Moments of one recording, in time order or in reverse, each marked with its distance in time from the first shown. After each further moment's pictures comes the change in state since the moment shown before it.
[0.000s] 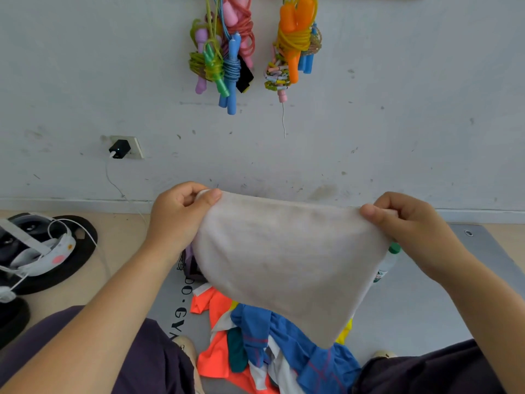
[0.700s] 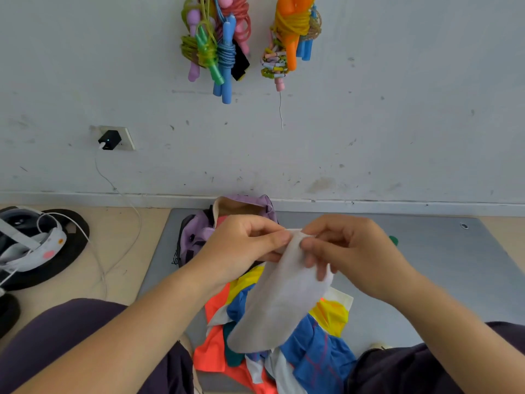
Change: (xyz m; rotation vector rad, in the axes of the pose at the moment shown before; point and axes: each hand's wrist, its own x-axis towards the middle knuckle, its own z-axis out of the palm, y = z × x) left_hand -0.054 0.030 0.057 -0.321 -0.569 -0.254; right_hand -0.030 -0.031 0.064 0.055 -0.321 -0.097
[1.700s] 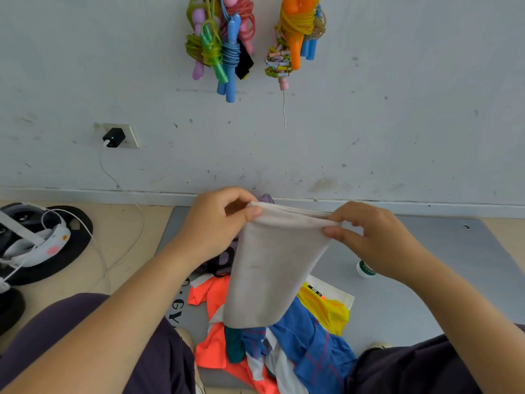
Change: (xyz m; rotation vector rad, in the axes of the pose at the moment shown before) left_hand 0.017 0.002 -0.043 0.483 0.248 0.274; right_hand 0.016 0.027 -0.032 -0.552 0.070 -0.089
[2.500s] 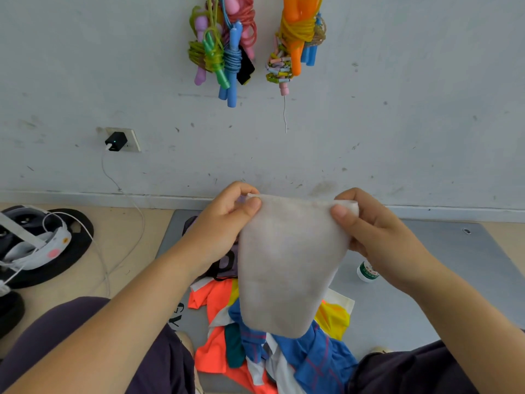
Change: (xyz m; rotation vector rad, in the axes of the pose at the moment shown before) left_hand -0.006 0.013 0.003 -0.284 -0.114 -0.076; right_hand -0.008 -0.026 -0.005 0.809 0.001 0.153
